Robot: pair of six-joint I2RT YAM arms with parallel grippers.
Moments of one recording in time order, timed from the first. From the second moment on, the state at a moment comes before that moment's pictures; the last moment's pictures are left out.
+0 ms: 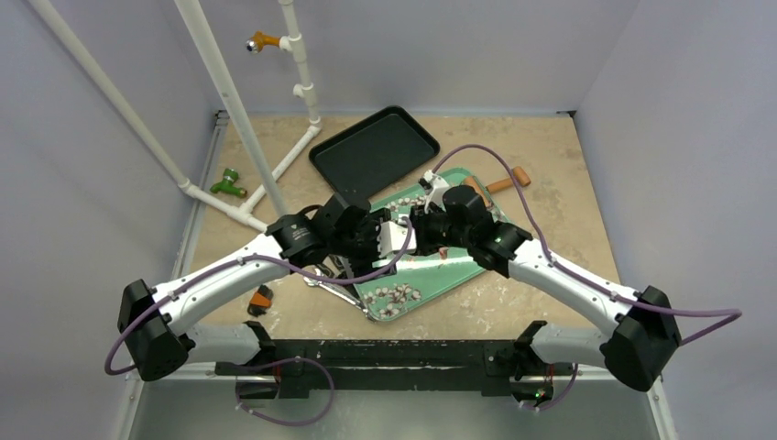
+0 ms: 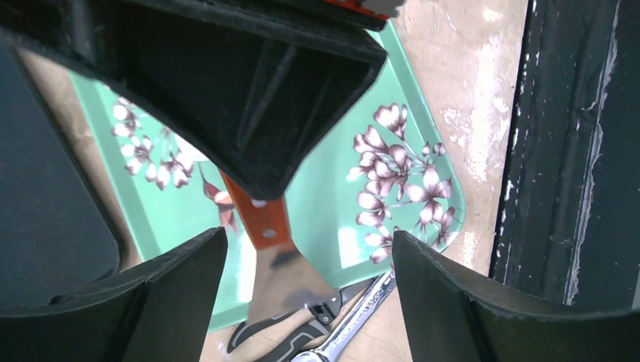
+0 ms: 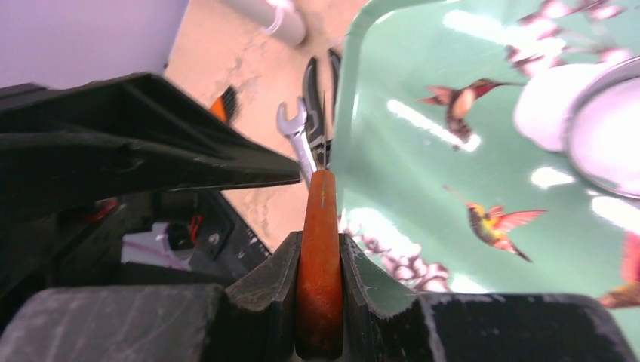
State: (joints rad) left arm -0.89 1.25 1.06 -0.61 0.27 0.51; right arm 0.75 1.21 0.85 -0.18 -0.32 0.60
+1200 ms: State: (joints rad) left arm -0.72 1.96 1.78 -0.77 0.26 0.24; right arm 0.18 1.20 1.20 -0.78 -0.08 0.45
